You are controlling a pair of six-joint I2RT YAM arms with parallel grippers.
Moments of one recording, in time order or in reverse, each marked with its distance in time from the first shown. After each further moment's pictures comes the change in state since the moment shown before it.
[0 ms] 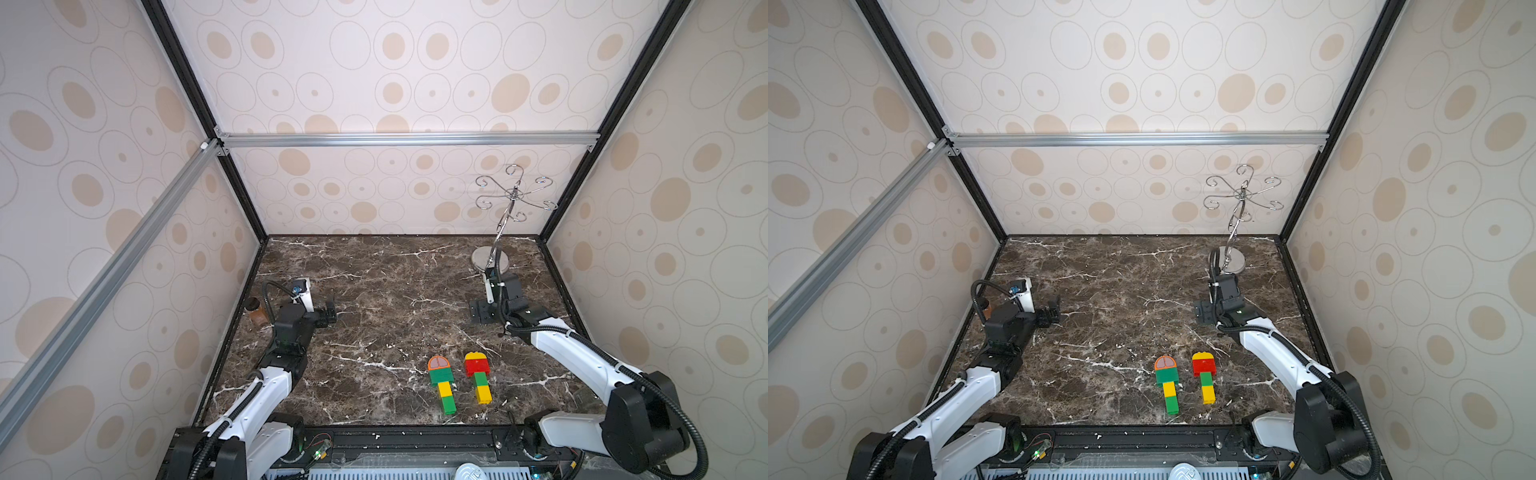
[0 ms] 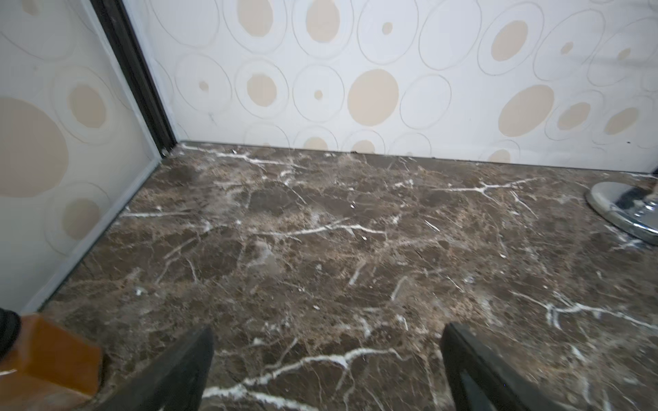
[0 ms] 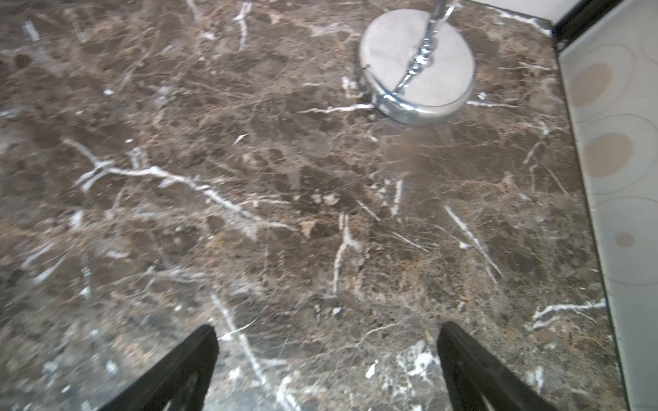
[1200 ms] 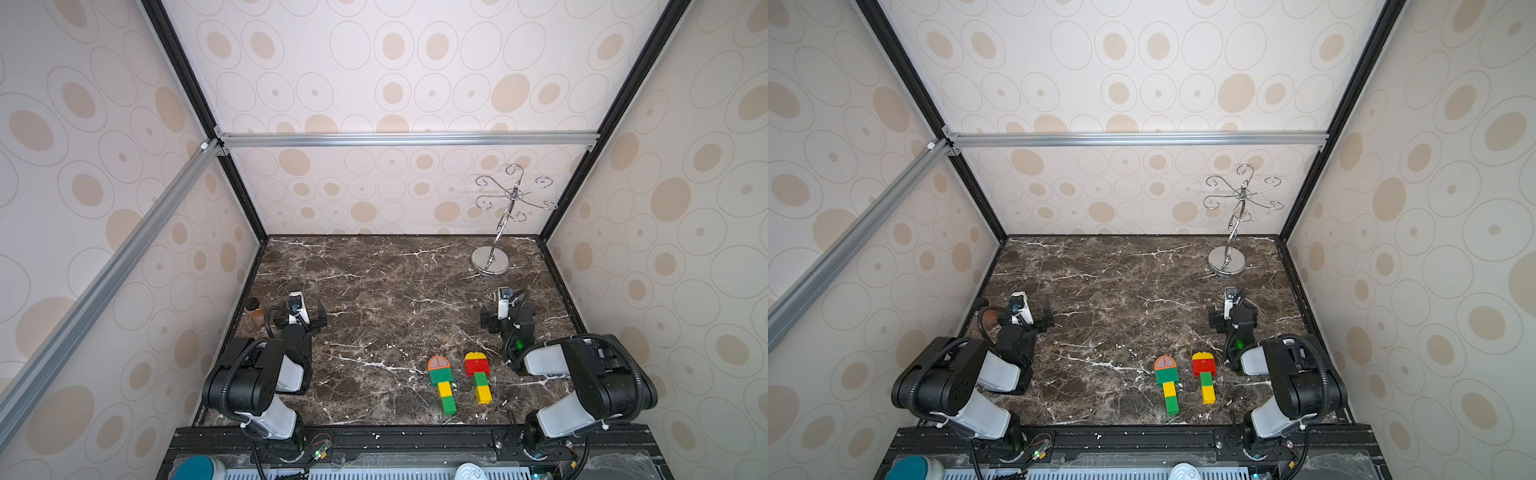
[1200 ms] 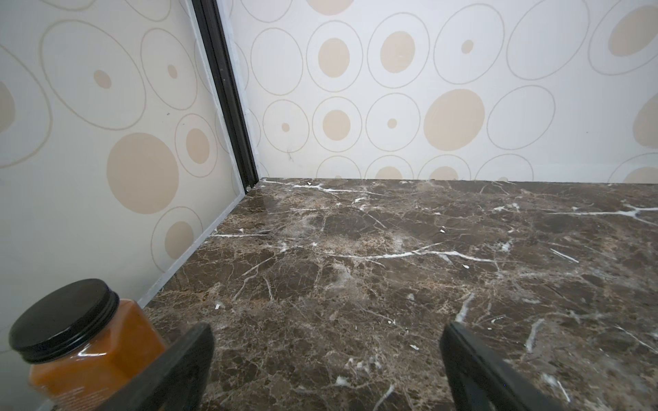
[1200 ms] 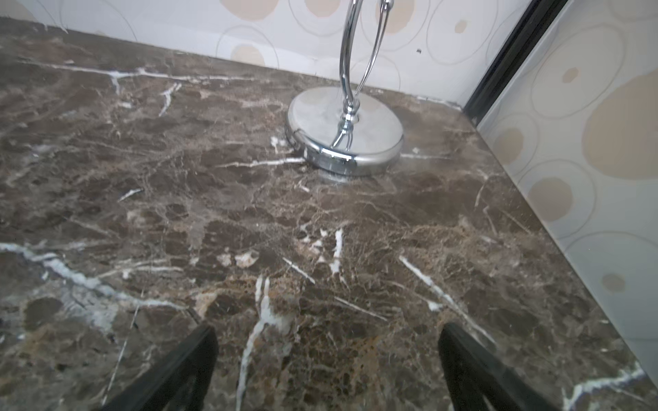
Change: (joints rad) left arm 0.068 0.570 -0.212 0.977 -0.148 0.140; right arm -0.152 0.263 -0.472 1.146 -0.055 -0.165
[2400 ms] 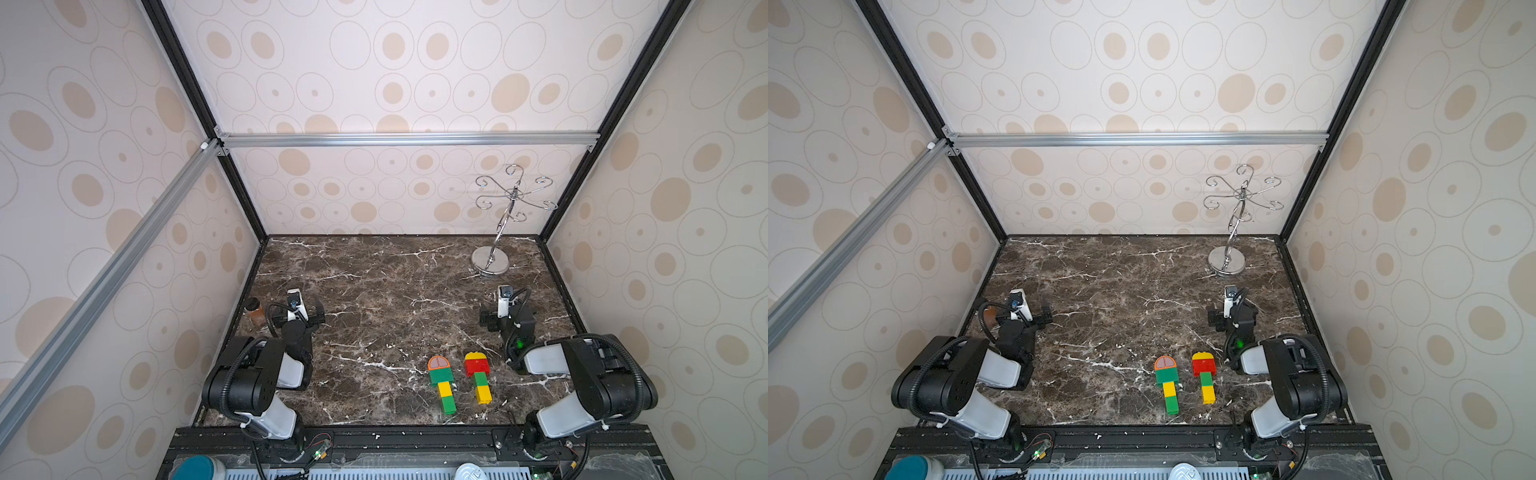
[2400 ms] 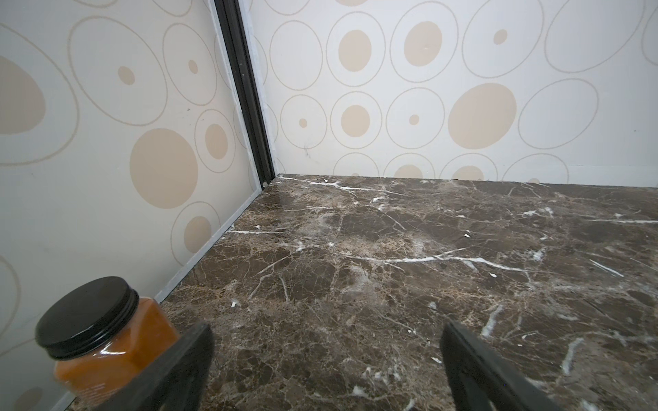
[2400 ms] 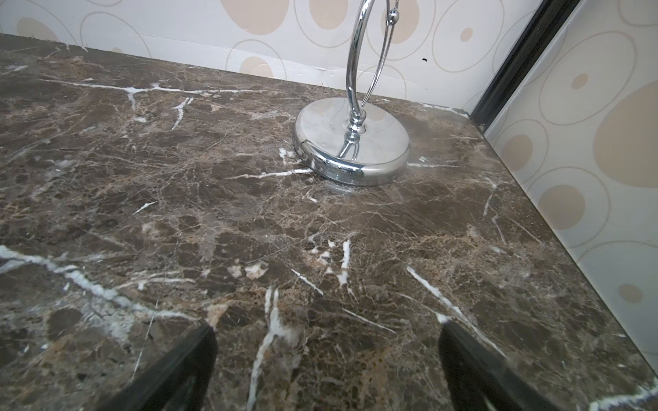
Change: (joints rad) left arm 0.001 0.000 0.040 -0.060 -0.063 -0.001; right arm -0.004 -0.003 0.009 0.021 -0.019 0.008
